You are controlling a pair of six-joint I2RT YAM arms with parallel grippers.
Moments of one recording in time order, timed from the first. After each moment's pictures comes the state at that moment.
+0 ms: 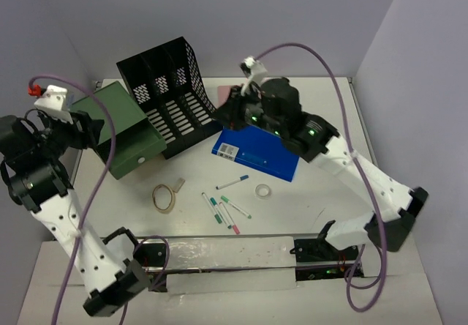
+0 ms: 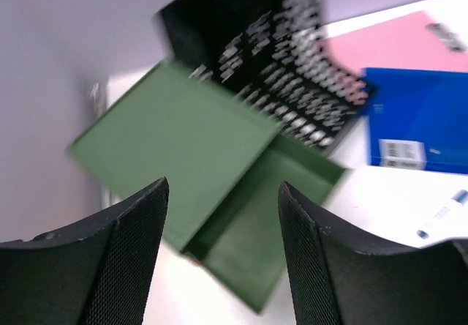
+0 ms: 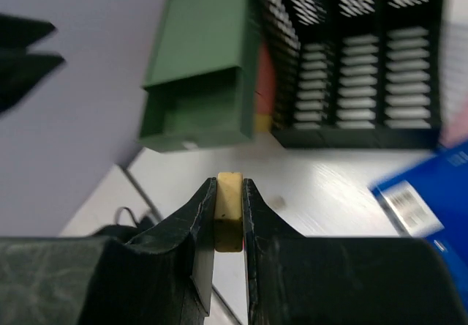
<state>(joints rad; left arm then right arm) 0.62 0.89 1.35 -0.77 0.84 0.33 0.84 1.32 1.52 -0.43 -0.02 0.46</state>
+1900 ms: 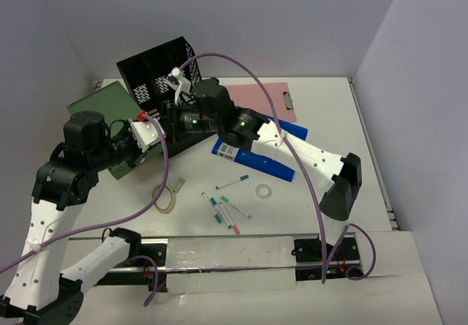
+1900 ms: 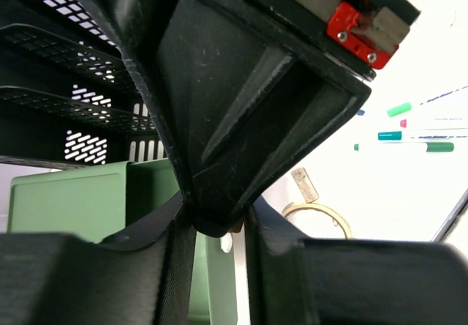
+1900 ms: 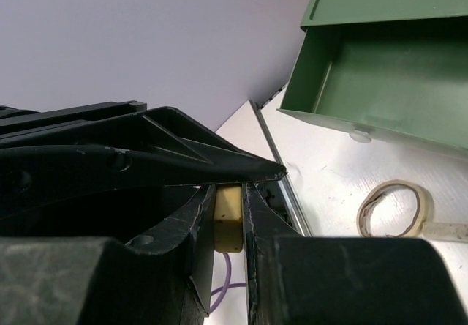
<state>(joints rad) -0.33 0.87 1.35 -0.98 0.38 0.67 1.00 1.78 1.83 -0.28 -0.42 0.69</state>
